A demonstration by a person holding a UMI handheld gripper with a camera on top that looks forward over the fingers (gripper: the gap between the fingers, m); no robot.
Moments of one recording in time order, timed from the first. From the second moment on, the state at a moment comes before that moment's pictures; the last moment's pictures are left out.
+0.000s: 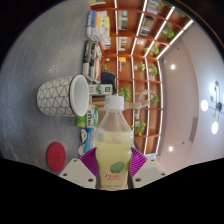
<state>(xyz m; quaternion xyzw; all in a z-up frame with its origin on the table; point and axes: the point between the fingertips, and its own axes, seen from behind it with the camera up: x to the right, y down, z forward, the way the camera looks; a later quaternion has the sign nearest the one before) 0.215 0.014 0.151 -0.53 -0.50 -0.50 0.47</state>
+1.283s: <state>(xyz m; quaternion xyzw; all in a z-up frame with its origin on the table) 0.223 0.015 0.152 -0.75 -0.04 0.06 0.66</state>
